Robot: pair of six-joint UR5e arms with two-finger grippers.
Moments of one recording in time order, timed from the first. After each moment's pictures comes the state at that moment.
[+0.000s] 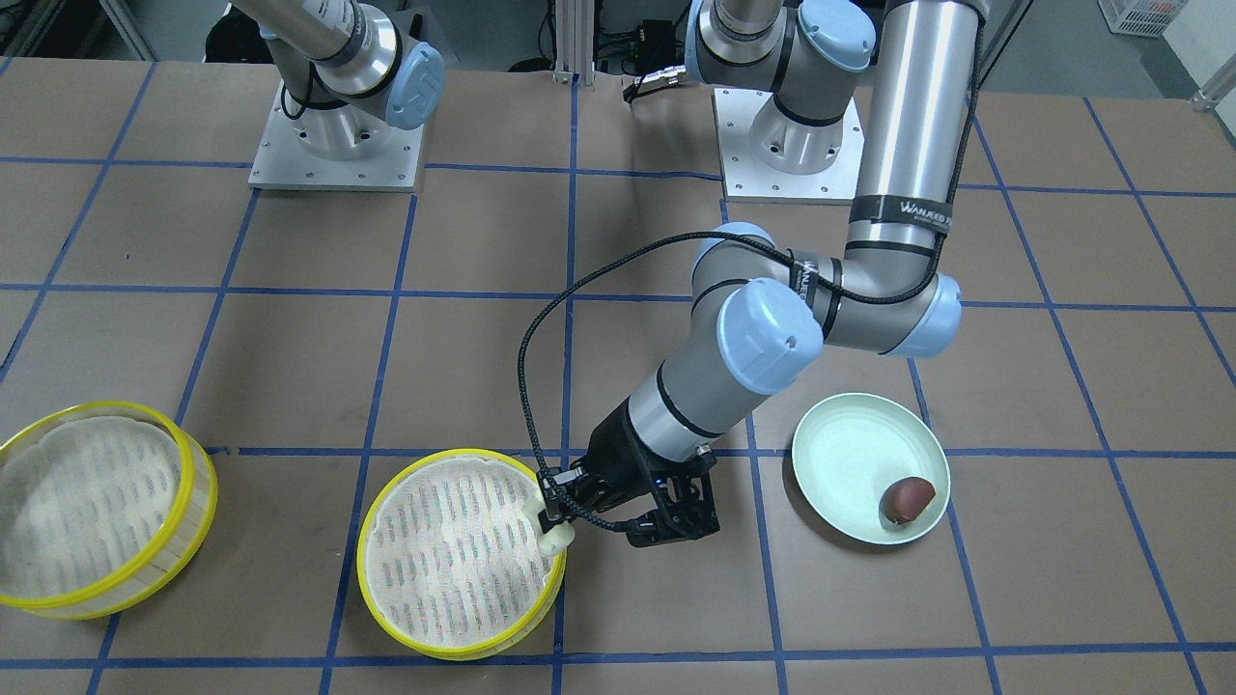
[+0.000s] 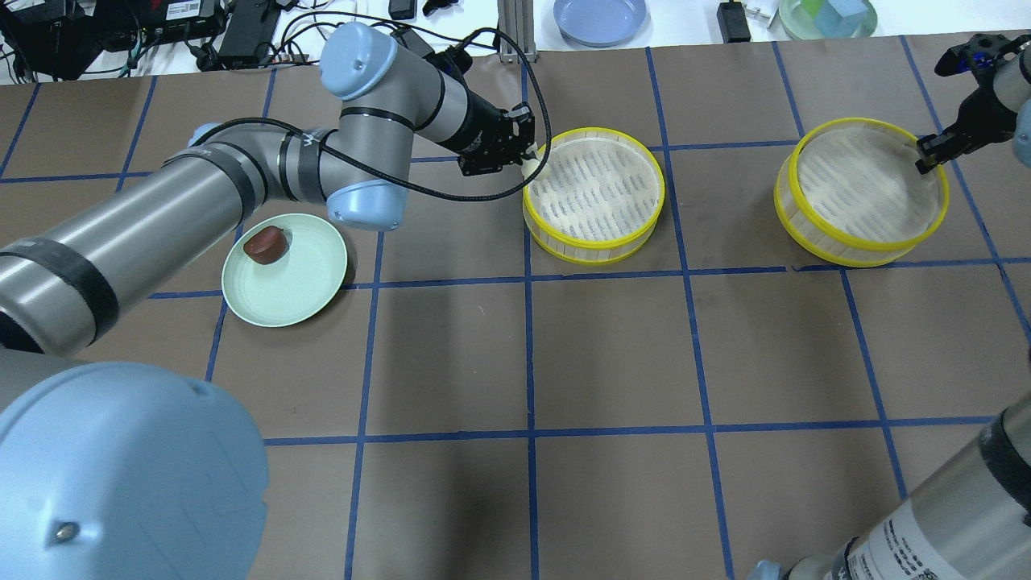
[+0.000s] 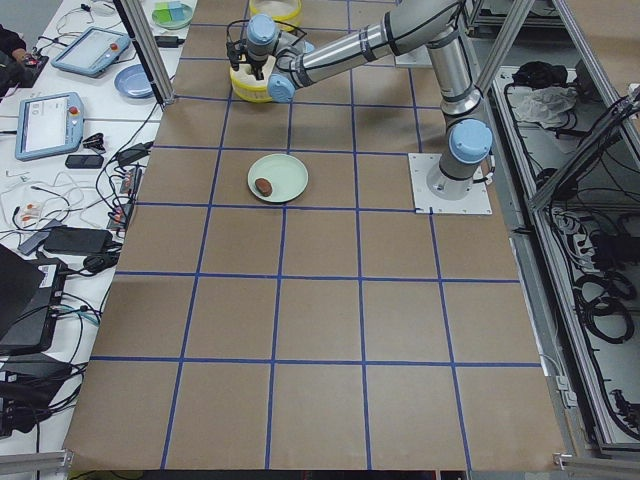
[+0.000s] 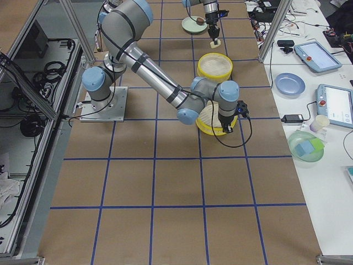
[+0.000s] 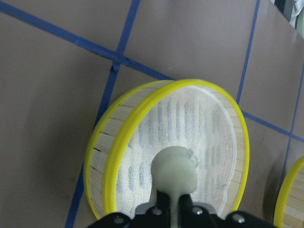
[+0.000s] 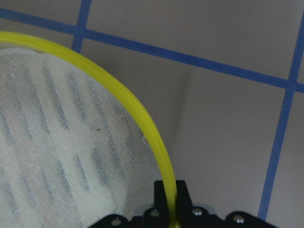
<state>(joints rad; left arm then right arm) -1.76 -2.14 -1.58 -0.63 1.07 -0.60 1.03 -1.06 1.53 -2.19 -1.49 -0.78</state>
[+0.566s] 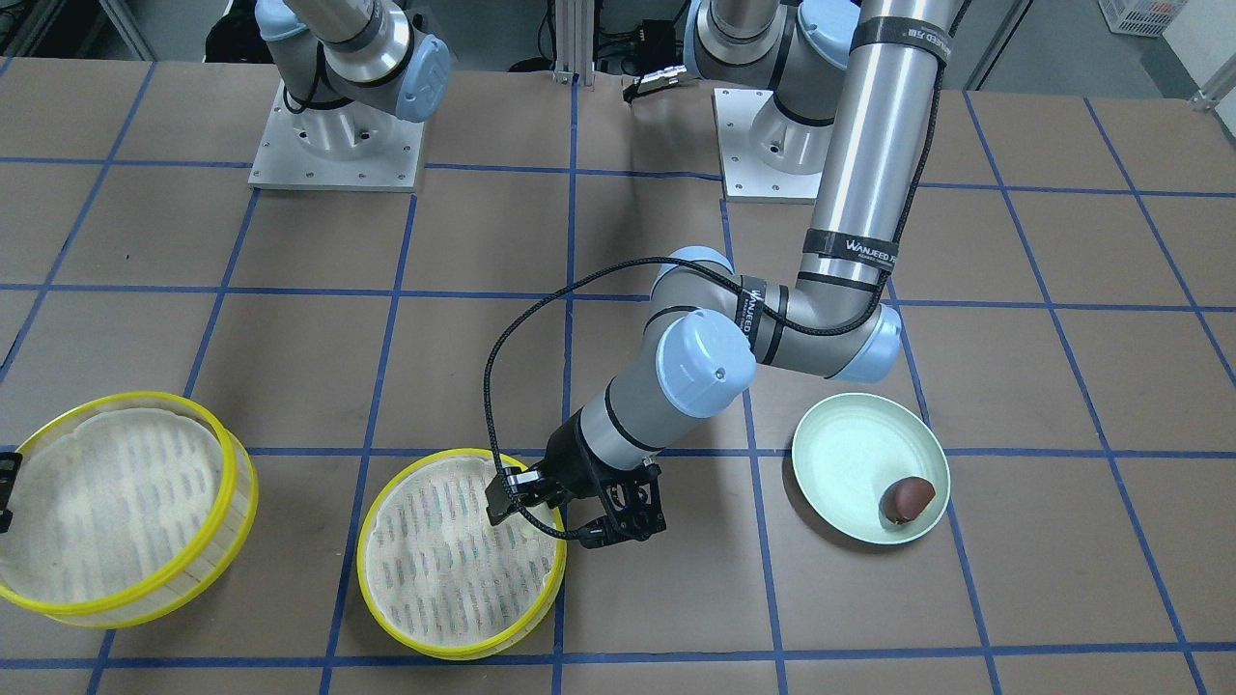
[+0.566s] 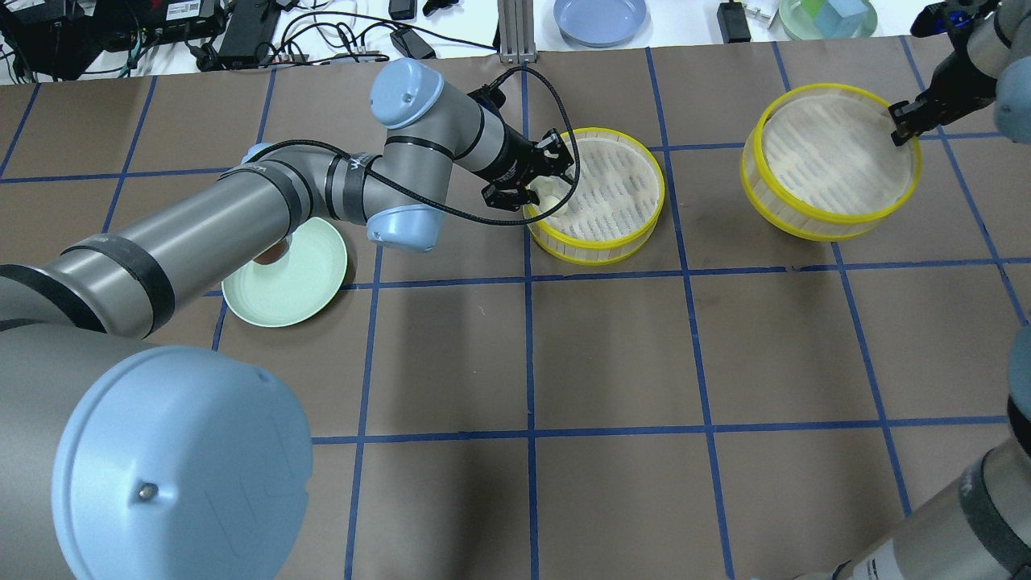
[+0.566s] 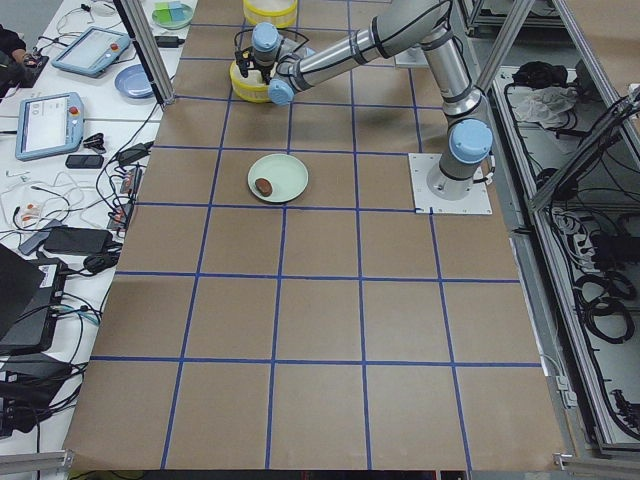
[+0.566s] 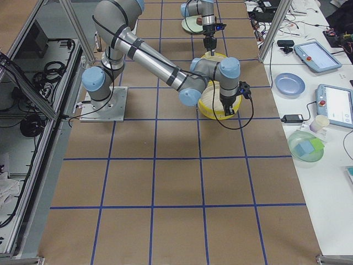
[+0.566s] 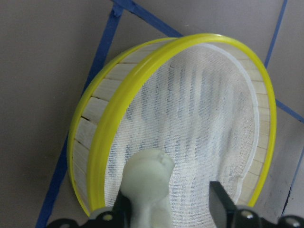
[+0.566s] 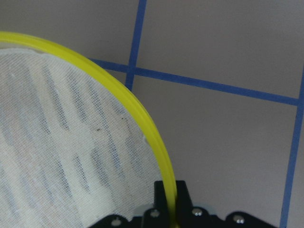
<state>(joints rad) -1.80 -2.19 -1.58 -0.62 1.06 -0.70 1.13 -1.15 1.54 -2.15 -1.50 -0.61</state>
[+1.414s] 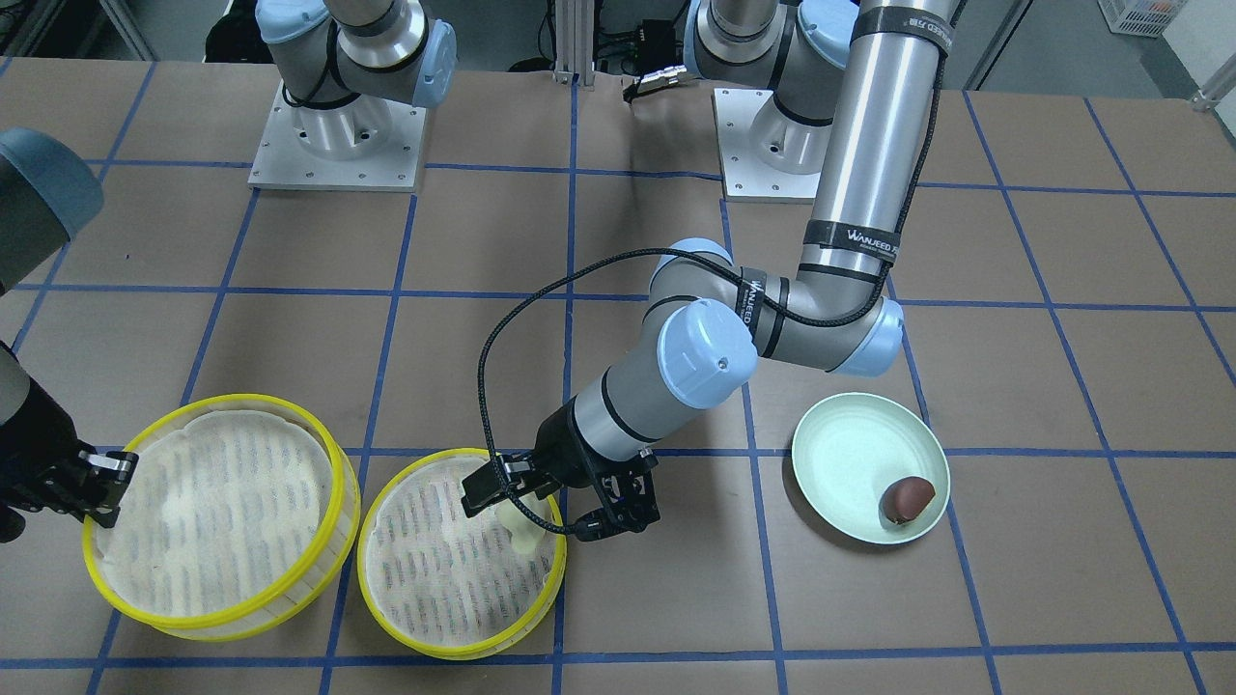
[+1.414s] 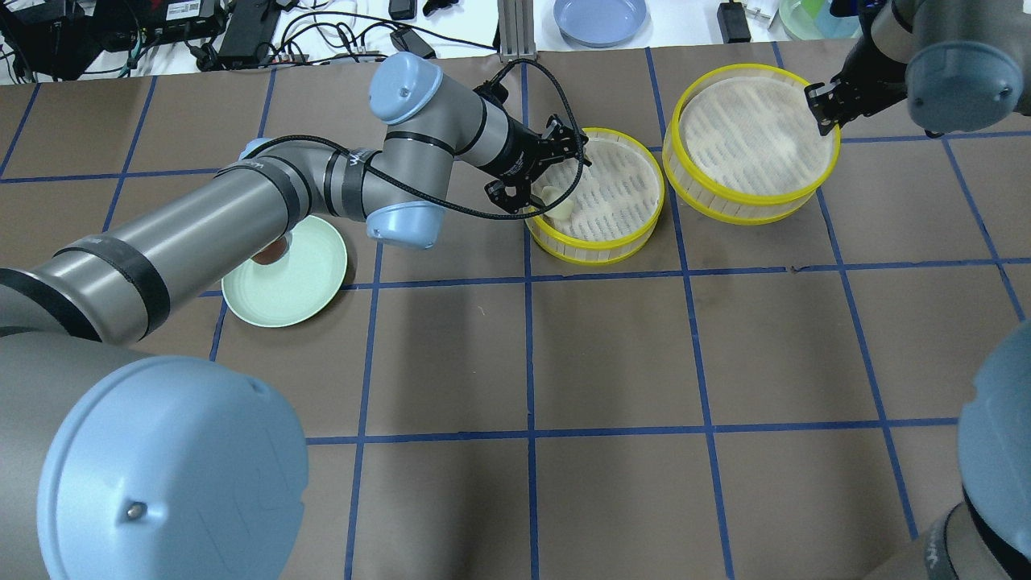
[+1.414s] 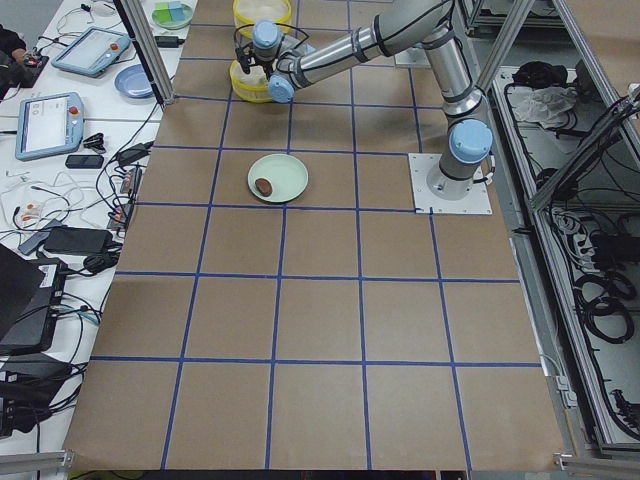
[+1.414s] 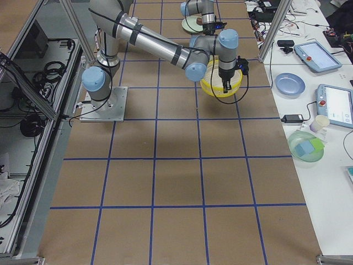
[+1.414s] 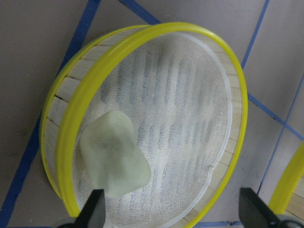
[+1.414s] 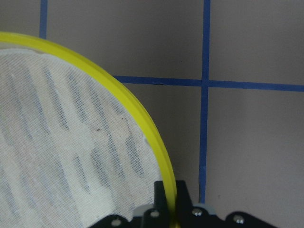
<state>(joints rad) -1.80 -2.17 -1.57 -0.63 1.01 -0.77 1.30 -1.20 1.55 -2.11 -1.55 -0.32</state>
